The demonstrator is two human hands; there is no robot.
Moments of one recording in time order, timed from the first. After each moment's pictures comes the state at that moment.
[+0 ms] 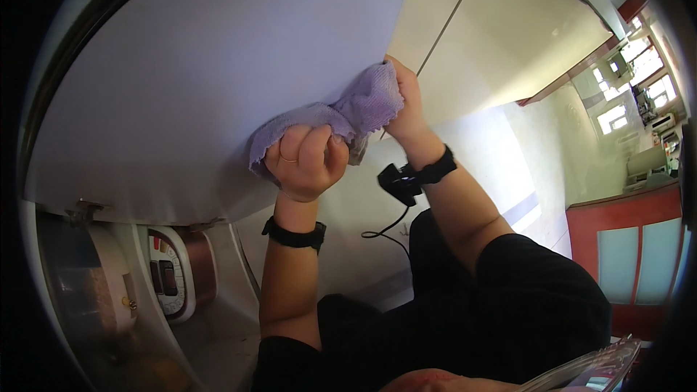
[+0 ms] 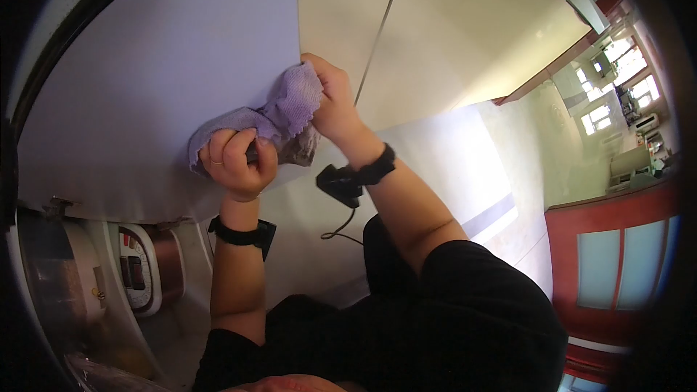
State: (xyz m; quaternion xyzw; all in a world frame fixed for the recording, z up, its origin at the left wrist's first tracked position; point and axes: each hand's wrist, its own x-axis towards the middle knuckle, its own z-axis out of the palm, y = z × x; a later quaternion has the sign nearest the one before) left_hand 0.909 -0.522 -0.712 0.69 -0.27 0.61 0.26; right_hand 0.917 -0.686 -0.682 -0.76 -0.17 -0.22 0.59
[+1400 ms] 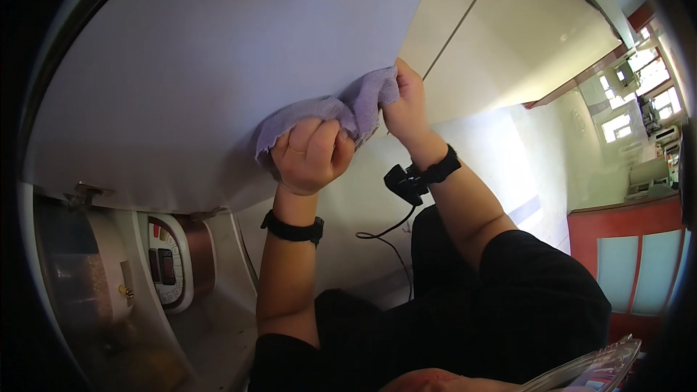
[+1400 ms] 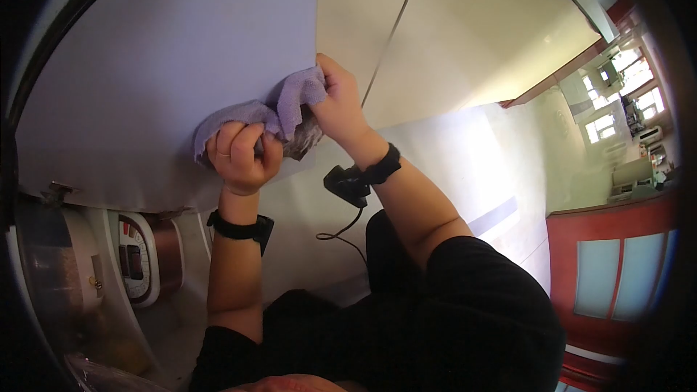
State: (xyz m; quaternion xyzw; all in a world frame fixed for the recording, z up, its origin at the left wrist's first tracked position) left_hand 0.906 -0.509 -0.719 0.71 -0.30 0.59 0.25; right_hand 0.918 -0.672 -0.698 -0.68 -0.13 -0.19 0.69
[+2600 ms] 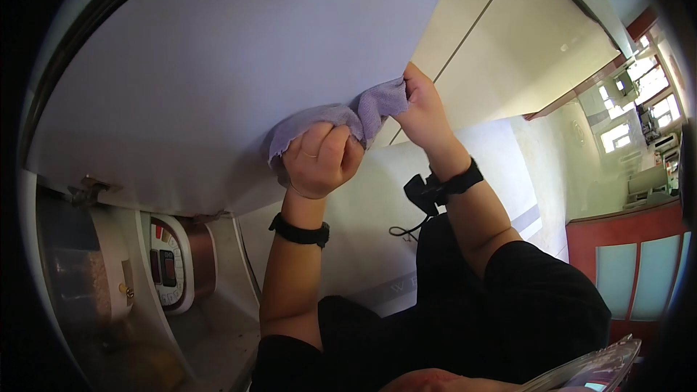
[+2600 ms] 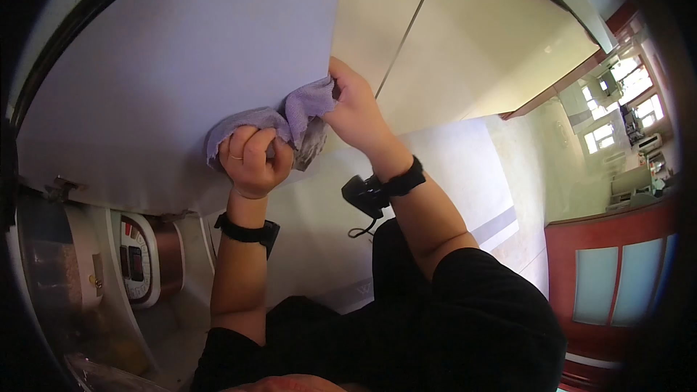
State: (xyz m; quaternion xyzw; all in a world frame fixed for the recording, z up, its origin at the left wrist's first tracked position) left_hand 0.909 -0.511 -0.719 0.70 -0.31 0.59 0.27; right_hand 0.906 -0.670 -0.660 -0.70 -0.16 -0.12 0.68
